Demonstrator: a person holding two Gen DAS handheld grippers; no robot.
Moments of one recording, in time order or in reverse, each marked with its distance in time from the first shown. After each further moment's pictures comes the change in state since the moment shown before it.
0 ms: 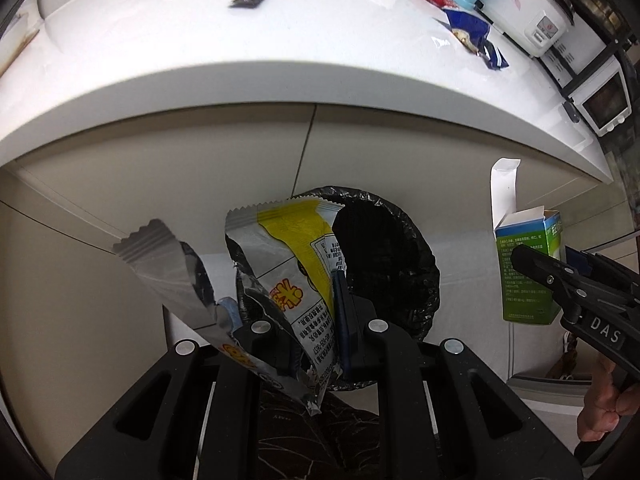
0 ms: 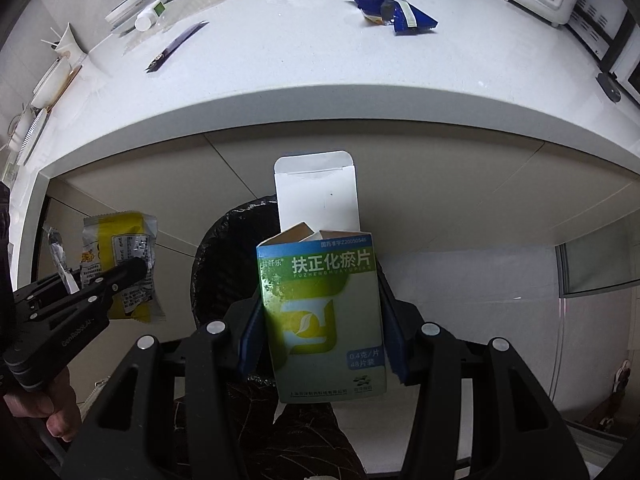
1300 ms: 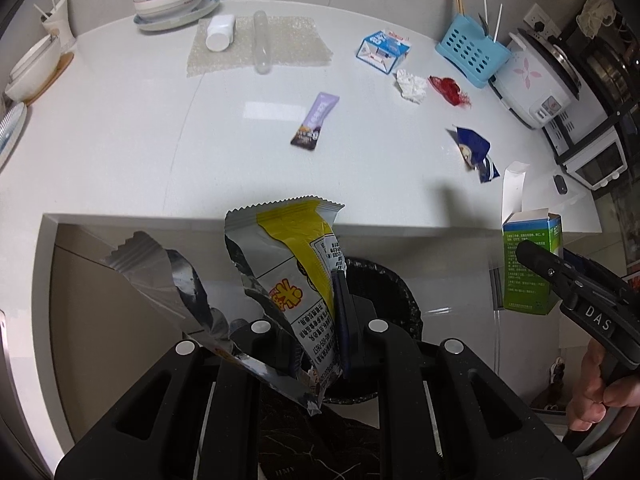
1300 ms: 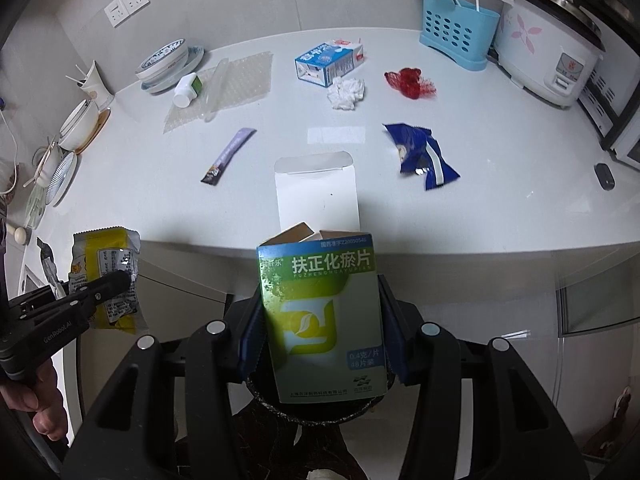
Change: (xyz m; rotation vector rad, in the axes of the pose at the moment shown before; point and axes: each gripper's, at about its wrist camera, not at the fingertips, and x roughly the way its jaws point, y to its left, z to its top) left arm -0.112 0.035 0.073 -0.077 -0.084 0.013; right arm -0.092 0.035 0.090 -0.029 -0.124 0.043
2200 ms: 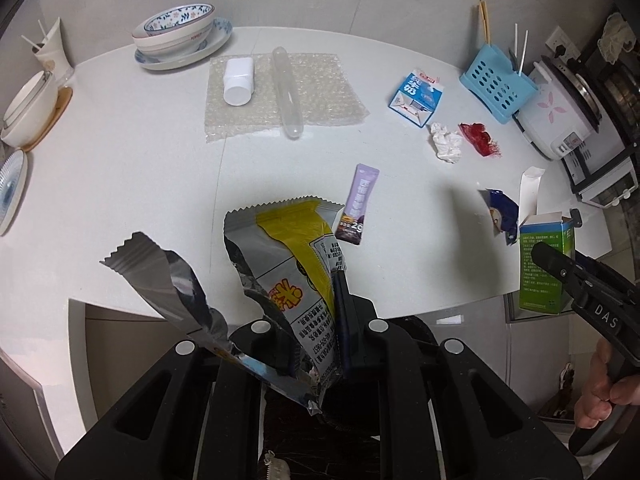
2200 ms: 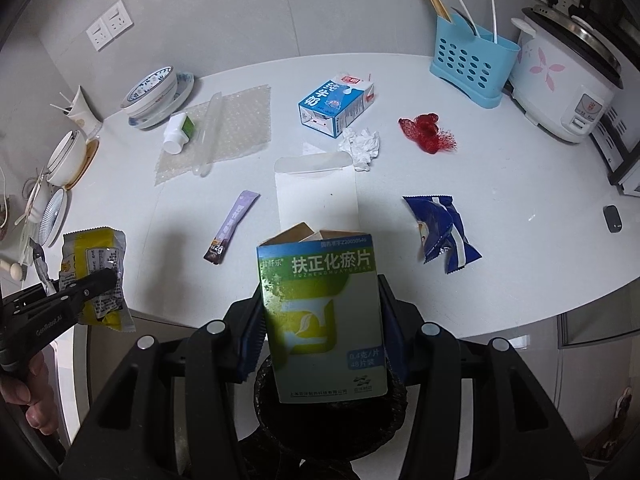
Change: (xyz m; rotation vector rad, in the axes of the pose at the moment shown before) left arm -0.005 0.034 0.098 0.016 -0.029 0.037; right arm 0.015 0.024 0.087 0.020 -0.034 -0.014
